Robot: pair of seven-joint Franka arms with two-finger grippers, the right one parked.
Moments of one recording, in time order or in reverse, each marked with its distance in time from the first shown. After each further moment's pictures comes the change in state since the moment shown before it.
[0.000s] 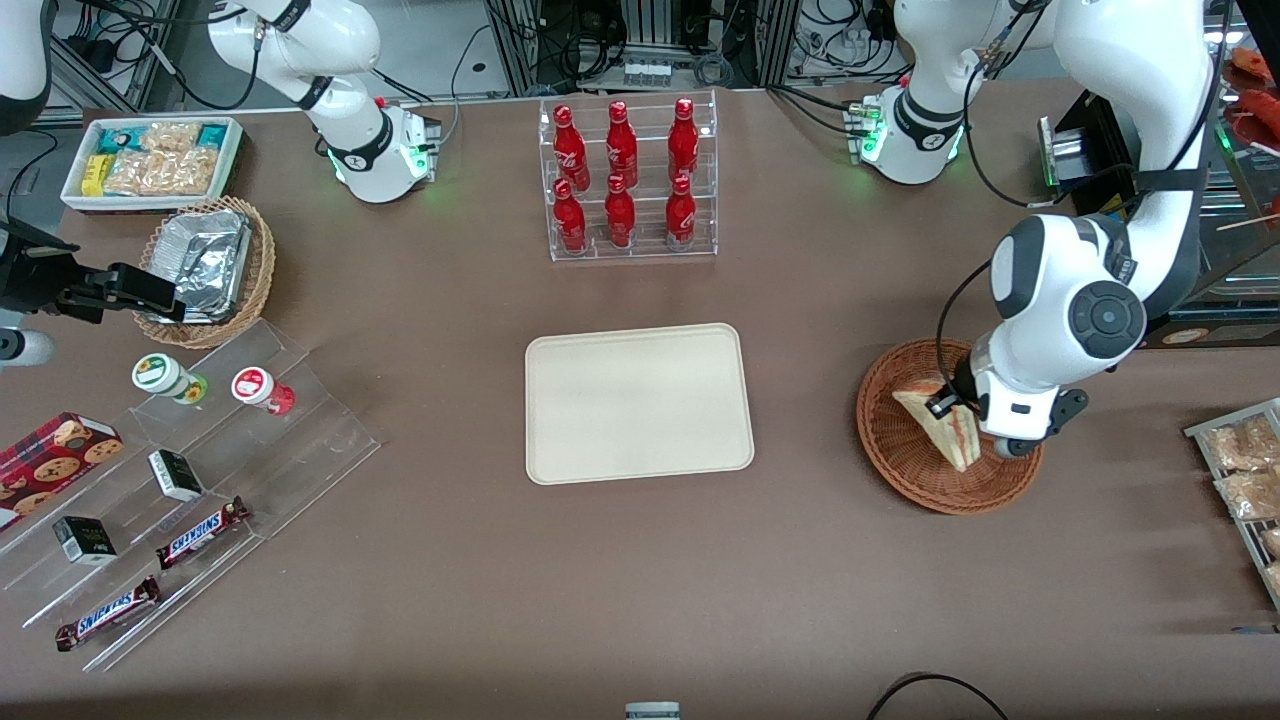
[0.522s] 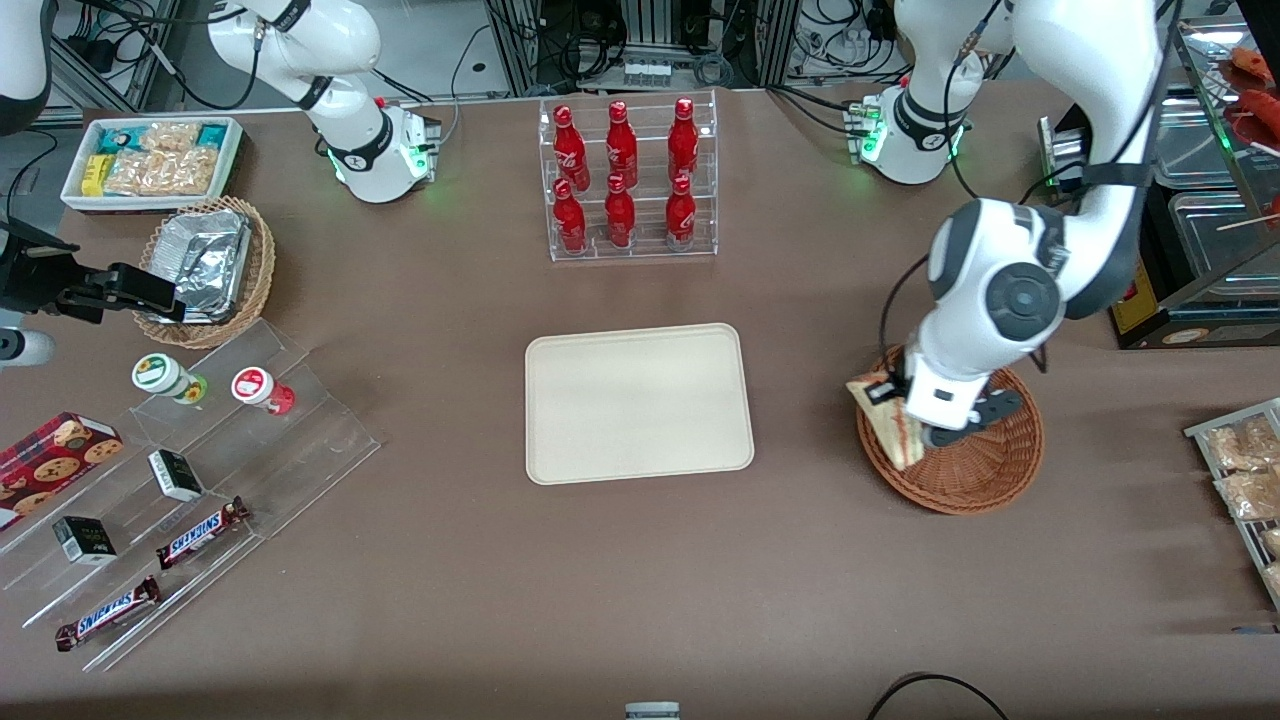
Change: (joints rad) arm -0.151 0.001 -0.008 0.026 0.001 -0.008 0.031
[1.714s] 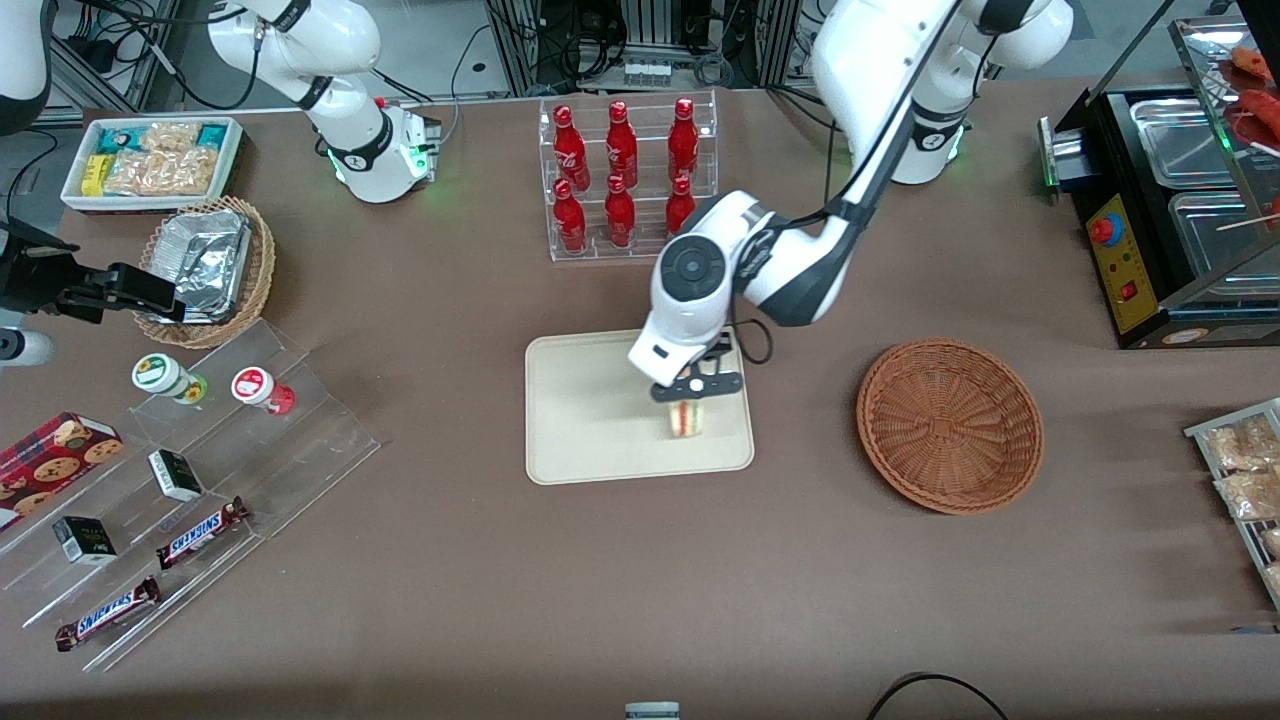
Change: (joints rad) arm -0.424 0.347 -0.005 0.371 -0.049 0.004 -0.143
